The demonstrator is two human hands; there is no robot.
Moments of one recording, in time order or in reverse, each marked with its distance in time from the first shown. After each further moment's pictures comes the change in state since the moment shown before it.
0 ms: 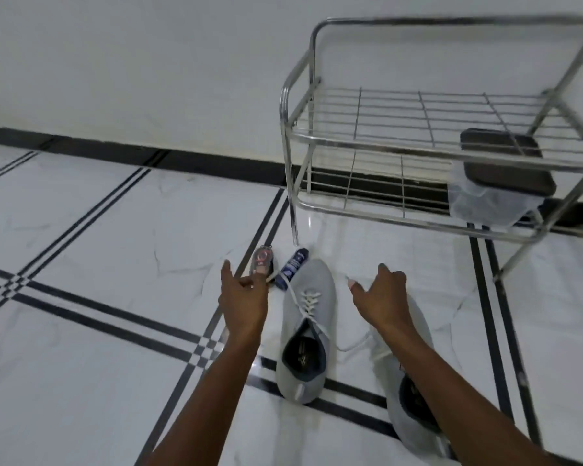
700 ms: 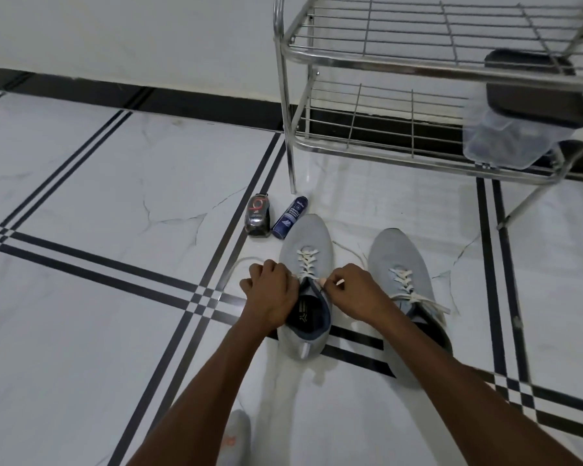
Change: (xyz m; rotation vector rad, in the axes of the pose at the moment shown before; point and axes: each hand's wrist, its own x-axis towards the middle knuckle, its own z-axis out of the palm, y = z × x) left_hand -0.028 -0.076 0.014 0.844 -0.524 0.318; right_hand -0.020 0.057 0.059 -0.117 -0.336 -0.296
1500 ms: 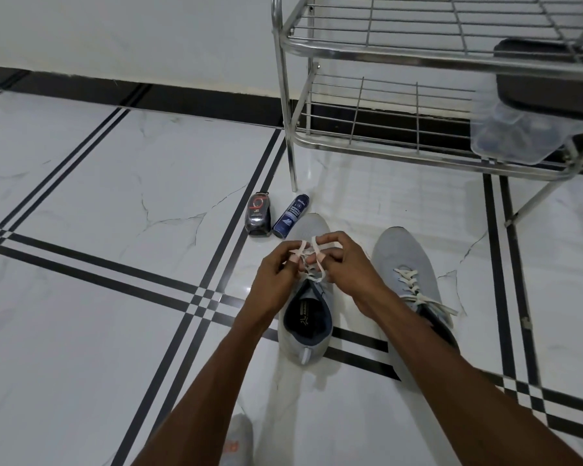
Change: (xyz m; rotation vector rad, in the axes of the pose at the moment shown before) left_hand 0.012 0.009 -0.013 -0.837 0.013 0.052; right_hand 0.022 -0.032 -0.004 0.673 0.034 0.117
